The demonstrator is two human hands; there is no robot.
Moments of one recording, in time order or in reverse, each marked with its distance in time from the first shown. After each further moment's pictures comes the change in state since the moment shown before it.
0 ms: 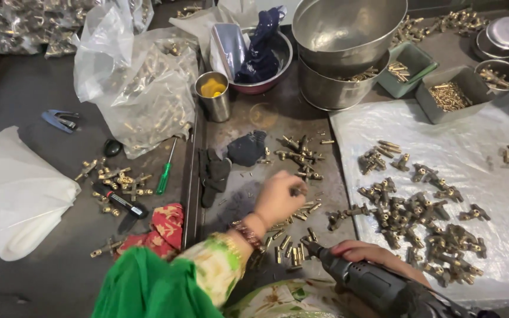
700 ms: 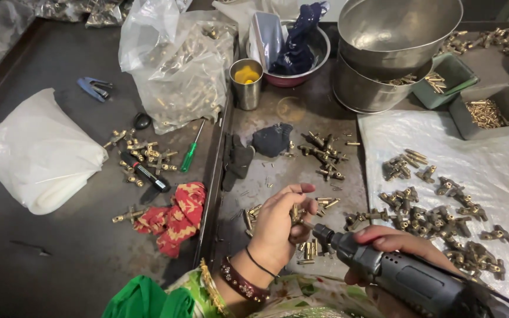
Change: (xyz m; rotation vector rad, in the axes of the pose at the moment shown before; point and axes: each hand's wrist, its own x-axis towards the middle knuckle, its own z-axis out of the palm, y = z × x) left_hand -0.061 0.114 -0.076 -1.608 0.270 -0.778; right_hand 0.023 -0.048 0.020 0.399 0.151 0.035
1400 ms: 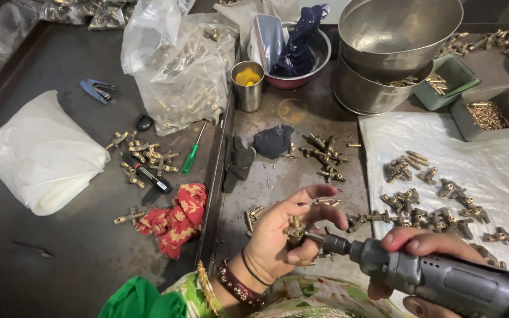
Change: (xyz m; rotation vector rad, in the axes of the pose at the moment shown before) left_hand -0.024 0.017 0.005 -0.230 -0.546 -0.142; right_hand 0.011 -0.020 -0.048 0.175 -0.232 0.117
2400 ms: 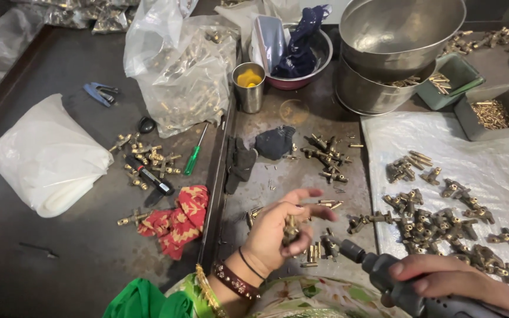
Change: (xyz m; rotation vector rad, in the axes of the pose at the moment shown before) left_hand 0.003 0.001 -0.032 0.261 0.146 0.006; right_hand -0.022 -0.018 -0.053 -0.552 -0.326 -0.026
